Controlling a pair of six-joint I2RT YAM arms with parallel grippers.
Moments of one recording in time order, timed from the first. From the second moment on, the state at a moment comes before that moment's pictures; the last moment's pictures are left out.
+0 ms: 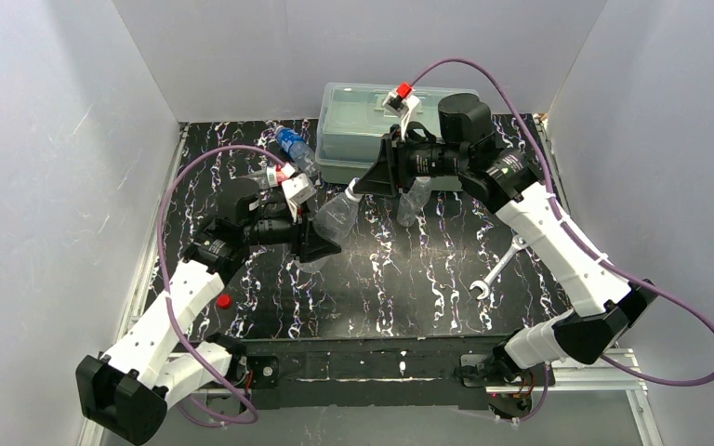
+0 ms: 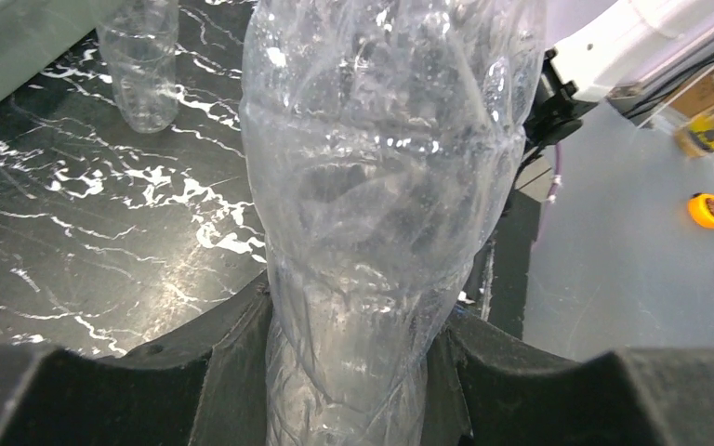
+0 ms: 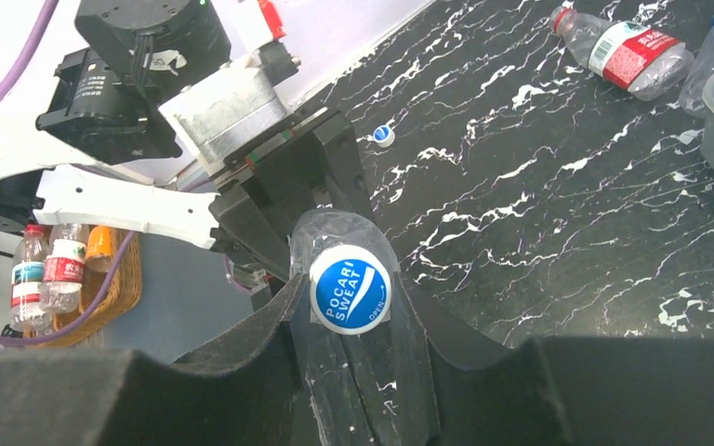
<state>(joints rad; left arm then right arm) -0.41 1.01 0.88 -0.29 0.90 -0.04 0.68 1.42 1.67 -0.58 -0.68 0.28</state>
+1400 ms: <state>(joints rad) -0.67 0.82 0.56 0.05 -0.03 0.05 0.93 1.65 1.91 -0.77 -0.01 0.63</state>
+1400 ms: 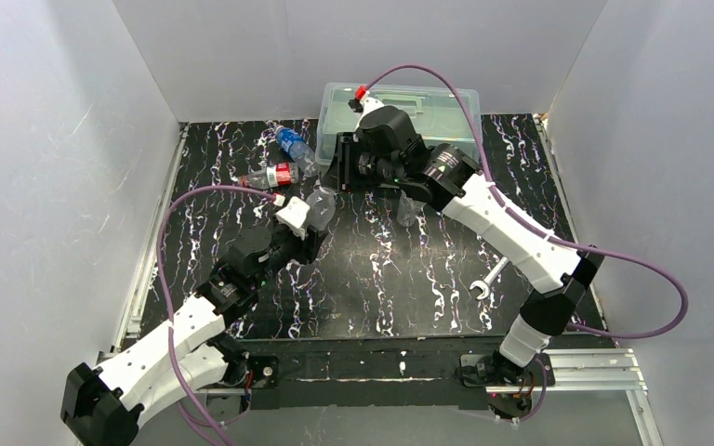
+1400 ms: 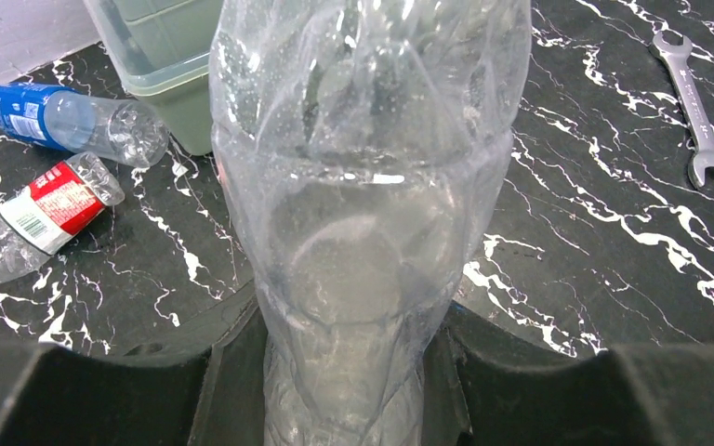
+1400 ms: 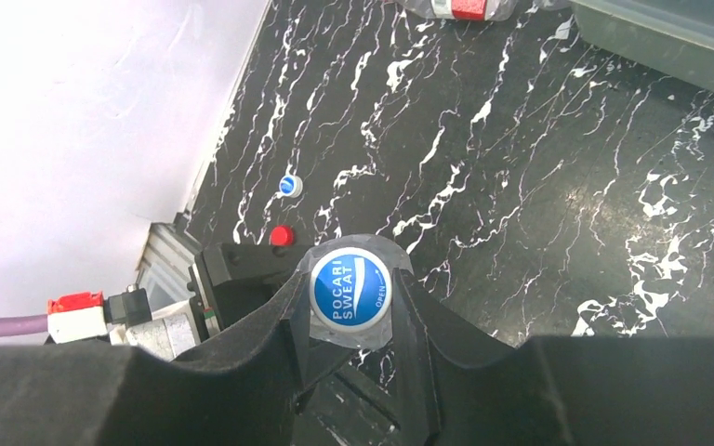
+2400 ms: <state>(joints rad) -0.68 0.79 0.49 0.29 -0.07 0.01 1.06 1.70 2.03 -0.84 0.11 0.58</state>
